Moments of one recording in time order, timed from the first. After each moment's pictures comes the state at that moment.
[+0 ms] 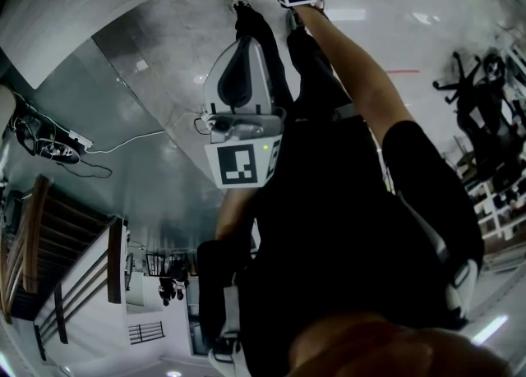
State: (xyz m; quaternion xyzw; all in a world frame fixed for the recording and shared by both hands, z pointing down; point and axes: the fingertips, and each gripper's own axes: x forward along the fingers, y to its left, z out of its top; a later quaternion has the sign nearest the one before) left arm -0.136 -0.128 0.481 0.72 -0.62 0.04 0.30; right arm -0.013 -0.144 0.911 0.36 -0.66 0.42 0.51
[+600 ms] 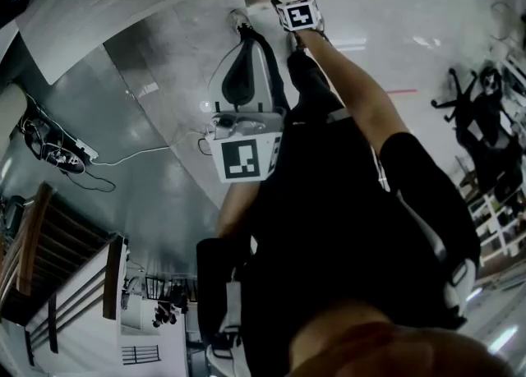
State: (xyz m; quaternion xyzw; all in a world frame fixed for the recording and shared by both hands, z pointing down) left arm -0.121 -0.130 0.436 0.74 -0.63 0.02 0.25; right arm 0.002 -0.152 0.858 0.38 -0.70 0.37 0.49
